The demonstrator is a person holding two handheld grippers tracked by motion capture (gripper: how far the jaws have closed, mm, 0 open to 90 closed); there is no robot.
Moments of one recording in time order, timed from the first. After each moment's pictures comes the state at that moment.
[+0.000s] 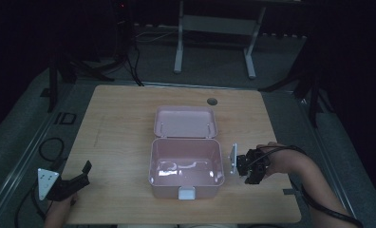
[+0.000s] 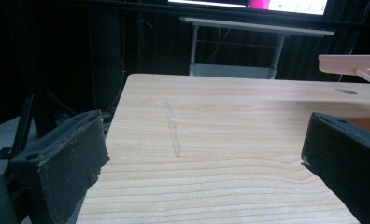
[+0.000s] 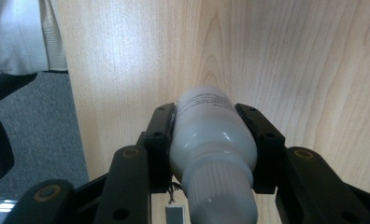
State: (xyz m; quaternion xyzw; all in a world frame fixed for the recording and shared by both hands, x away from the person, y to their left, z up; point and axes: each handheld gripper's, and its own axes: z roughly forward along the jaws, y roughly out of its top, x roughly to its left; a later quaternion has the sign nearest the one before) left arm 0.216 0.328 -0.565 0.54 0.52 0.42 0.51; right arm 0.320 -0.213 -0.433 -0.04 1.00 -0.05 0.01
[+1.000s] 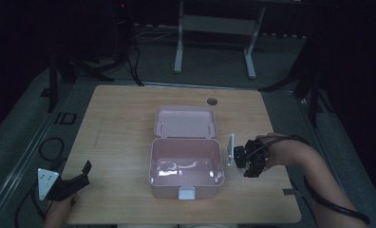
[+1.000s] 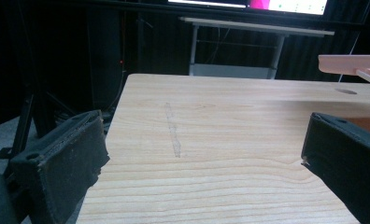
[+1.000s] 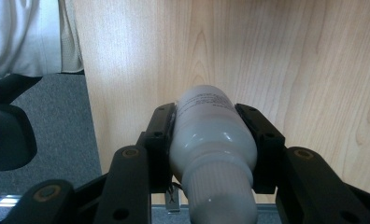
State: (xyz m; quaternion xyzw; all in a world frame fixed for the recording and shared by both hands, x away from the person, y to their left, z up) left arm 0.217 0.328 -0.565 0.54 0.52 0.42 0.51; right arm 0.319 -0.195 -0.387 -0.04 1.00 -0.06 0.03
